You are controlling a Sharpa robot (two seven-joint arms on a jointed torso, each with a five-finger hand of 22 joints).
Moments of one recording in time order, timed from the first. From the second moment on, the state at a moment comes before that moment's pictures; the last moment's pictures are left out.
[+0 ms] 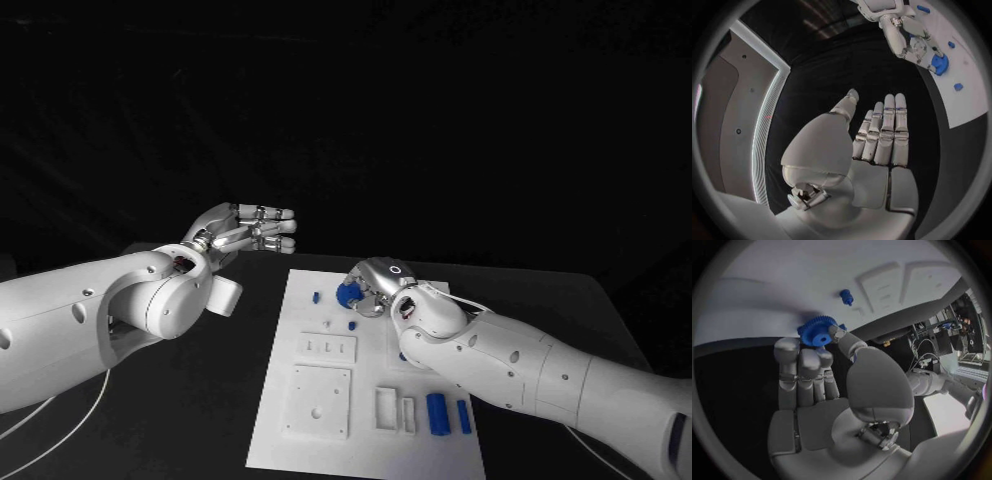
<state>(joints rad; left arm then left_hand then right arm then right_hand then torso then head) 1.43 -0.83 -0.14 1.47 -0.15 -0.28 0.30 1.35 0.00 0.10 -0.07 0.05 0.87 0.17 0.06 0.06 1.08 0.14 0.06 0.06 1.19 0.11 0.09 0.07 0.08 1.00 0.10 0.31 0.08 1.03 -0.45 0.16 1.14 -1.83 -0.45 -0.25 1.23 -0.16 0.51 -0.15 0.18 1.13 0.08 0.06 0.07 1.29 -0.02 0.97 1.12 1.45 -0.08 1.04 1.08 0.08 1.47 -0.10 0.71 1.31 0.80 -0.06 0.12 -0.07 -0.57</state>
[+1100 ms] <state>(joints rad) 1.43 -0.82 -0.14 1.47 -0.15 -0.28 0.30 1.35 0.00 0.10 -0.07 0.05 0.86 0.17 0.06 0.06 1.08 0.14 0.06 0.06 1.19 0.12 0.09 0.07 0.08 1.00 0.10 0.31 0.08 1.03 -0.40 0.13 1.06 -1.81 -0.43 -0.23 1.18 -0.16 0.25 0.04 0.21 0.95 0.11 0.06 0.06 1.28 -0.01 0.94 1.09 1.45 -0.08 1.03 1.07 0.08 1.47 -0.09 0.69 1.31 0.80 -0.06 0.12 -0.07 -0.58</state>
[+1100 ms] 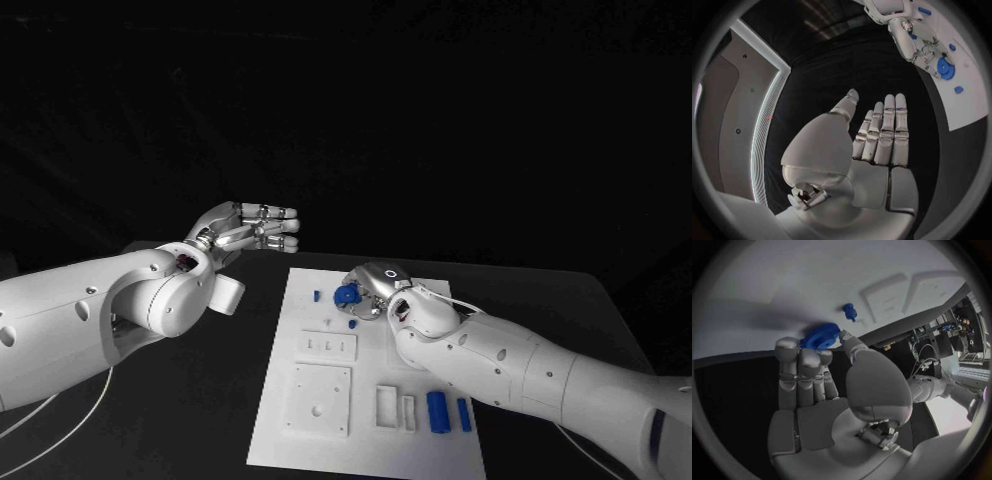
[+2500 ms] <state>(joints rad) 1.43 -0.83 -0.14 1.44 -0.15 -0.27 0.30 1.34 0.00 0.10 -0.07 0.05 0.84 0.17 0.06 0.06 1.08 0.14 0.06 0.06 1.18 0.12 0.08 0.07 0.08 0.99 0.10 0.30 0.08 1.01 -0.62 0.22 1.27 -1.63 -0.60 -0.14 1.26 -0.15 0.12 -0.06 0.32 1.01 0.11 0.06 0.06 1.28 0.00 0.94 1.08 1.45 -0.08 1.03 1.06 0.08 1.47 -0.09 0.68 1.31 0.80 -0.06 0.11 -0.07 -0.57</state>
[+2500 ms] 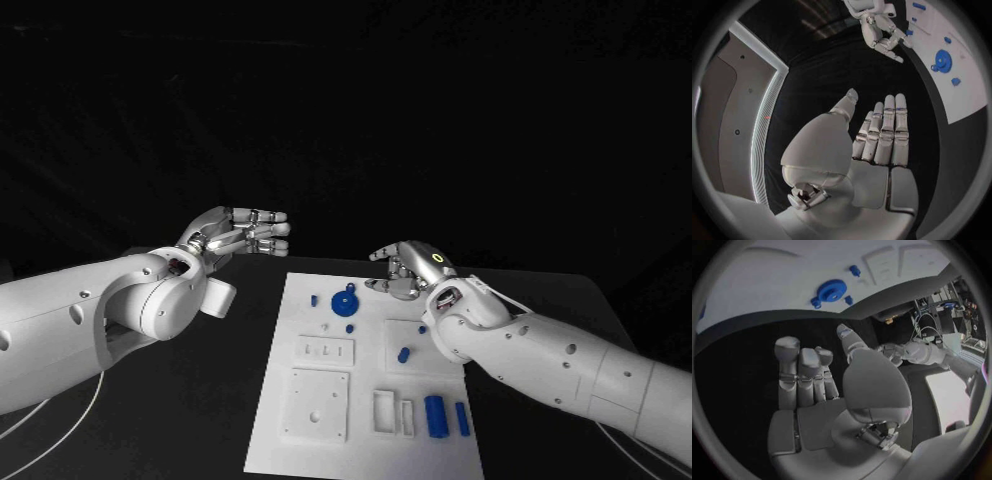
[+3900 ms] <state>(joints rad) 1.40 -0.83 -0.14 1.40 -0.16 -0.19 0.32 1.35 0.00 0.10 -0.08 0.05 0.87 0.17 0.06 0.06 1.06 0.15 0.06 0.06 1.14 0.13 0.07 0.07 0.09 0.98 0.11 0.29 0.08 0.91 -0.71 0.30 0.95 -1.27 -0.35 0.21 1.33 -0.06 0.06 -0.26 0.36 1.01 0.11 0.06 0.06 1.27 0.00 0.97 1.10 1.43 -0.07 1.00 1.06 0.08 1.46 -0.10 0.65 1.31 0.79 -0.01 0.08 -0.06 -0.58</state>
